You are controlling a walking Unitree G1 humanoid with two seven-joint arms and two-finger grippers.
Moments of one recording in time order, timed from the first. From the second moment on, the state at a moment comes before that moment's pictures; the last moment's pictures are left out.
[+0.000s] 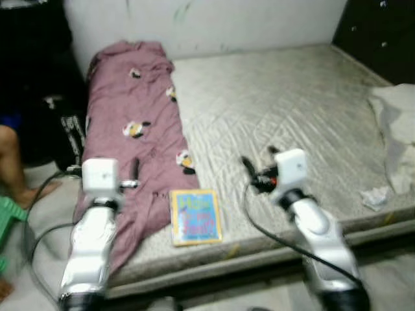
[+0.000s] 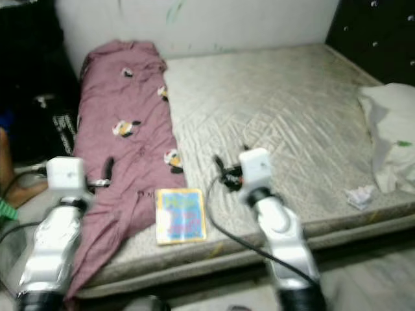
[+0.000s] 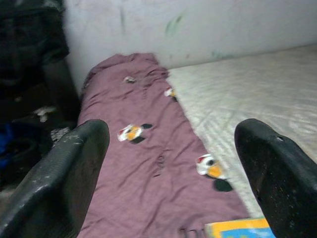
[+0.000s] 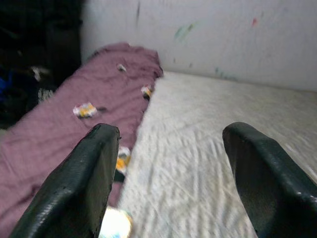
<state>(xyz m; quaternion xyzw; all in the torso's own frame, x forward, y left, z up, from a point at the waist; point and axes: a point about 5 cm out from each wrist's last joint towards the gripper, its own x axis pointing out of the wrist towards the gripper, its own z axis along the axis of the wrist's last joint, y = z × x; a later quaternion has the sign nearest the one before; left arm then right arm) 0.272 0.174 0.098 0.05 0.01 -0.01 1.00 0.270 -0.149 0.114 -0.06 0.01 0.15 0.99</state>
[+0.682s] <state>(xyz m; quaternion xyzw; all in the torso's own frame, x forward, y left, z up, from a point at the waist) 0.270 0.177 0.095 0.06 0.01 -0.01 1.00 0.273 -0.143 0.118 -0.05 0.00 0.16 0.99</state>
